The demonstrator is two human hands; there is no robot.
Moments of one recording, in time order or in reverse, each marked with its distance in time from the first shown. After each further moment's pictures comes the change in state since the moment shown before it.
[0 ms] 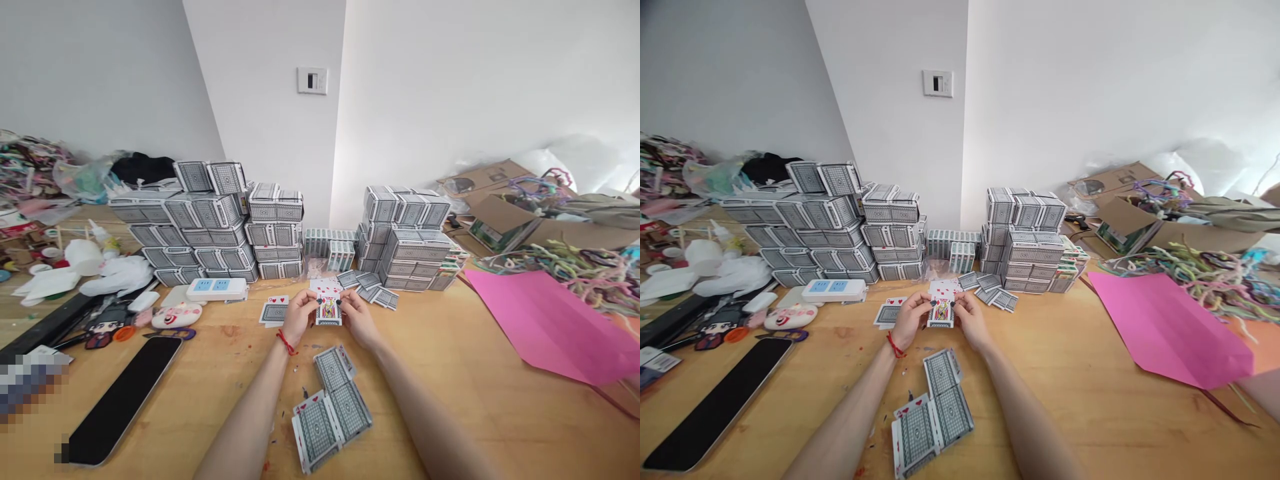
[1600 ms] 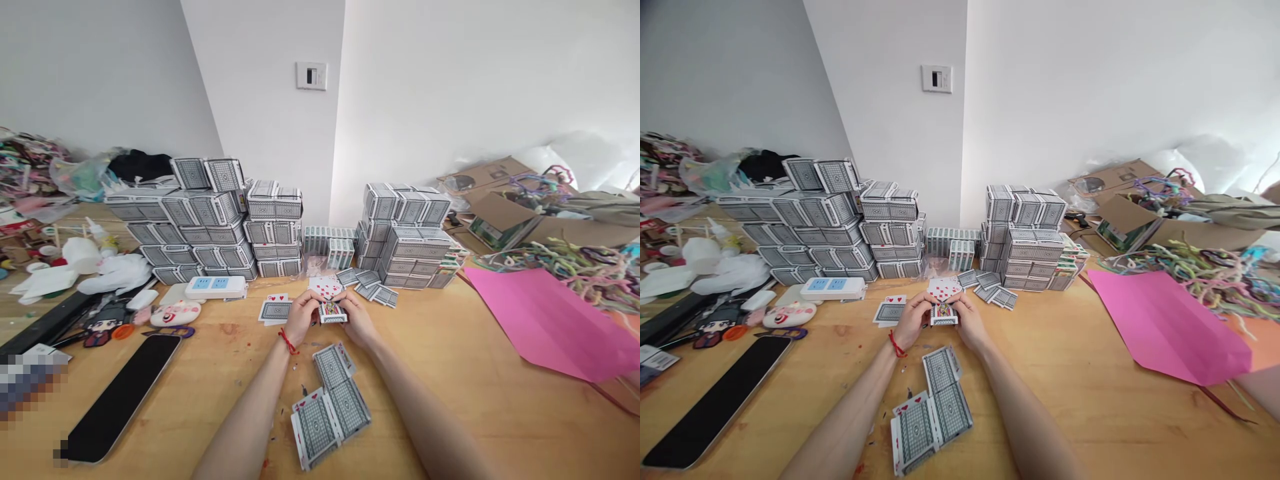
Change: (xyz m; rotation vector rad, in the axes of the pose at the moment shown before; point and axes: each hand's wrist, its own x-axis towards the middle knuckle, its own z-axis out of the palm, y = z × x) left_hand -0.005 0.001 0.010 -0.030 -0.045 -0.067; right_hand 0.003 0.002 0.004 0.004 0.061 0.051
